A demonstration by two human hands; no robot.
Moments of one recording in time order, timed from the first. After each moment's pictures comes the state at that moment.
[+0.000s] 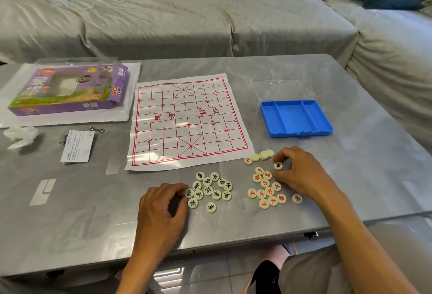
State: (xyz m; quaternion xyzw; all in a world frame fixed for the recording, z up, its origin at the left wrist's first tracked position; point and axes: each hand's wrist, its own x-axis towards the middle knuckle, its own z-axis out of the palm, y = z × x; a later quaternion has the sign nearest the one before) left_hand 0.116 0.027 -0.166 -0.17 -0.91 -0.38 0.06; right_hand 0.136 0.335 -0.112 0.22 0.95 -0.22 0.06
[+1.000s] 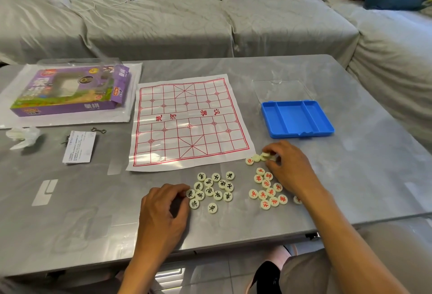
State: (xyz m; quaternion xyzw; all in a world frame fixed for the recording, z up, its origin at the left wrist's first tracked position) left_hand 0.115 0.027 -0.166 -0.18 -0.91 -0.37 0.07; right_hand 0.119 0.325 -0.131 0.17 0.97 -0.20 -0.02
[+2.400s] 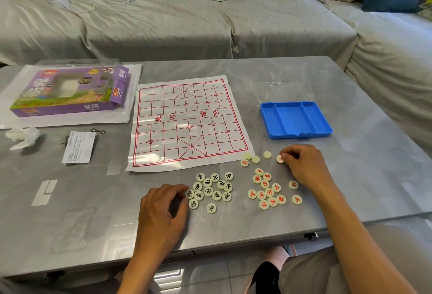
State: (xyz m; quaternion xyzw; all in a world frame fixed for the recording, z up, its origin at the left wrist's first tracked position) left_hand 0.116 0.026 -0.166 -0.18 -0.91 -0.38 0.06; right_hand 0.125 0.352 -0.127 0.30 0.91 -0.30 -0.05
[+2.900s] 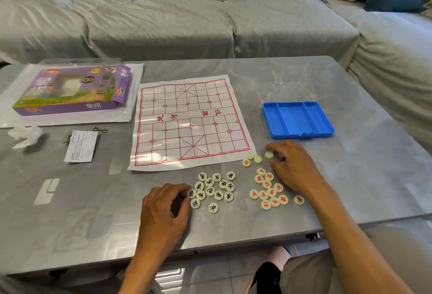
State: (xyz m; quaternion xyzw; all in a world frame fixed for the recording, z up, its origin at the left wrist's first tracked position) left_hand 0.116 0.027 -0.166 -0.18 -0.91 -0.38 0.06; right_hand 0.120 0.337 -0.131 0.18 0.97 -0.18 0.01
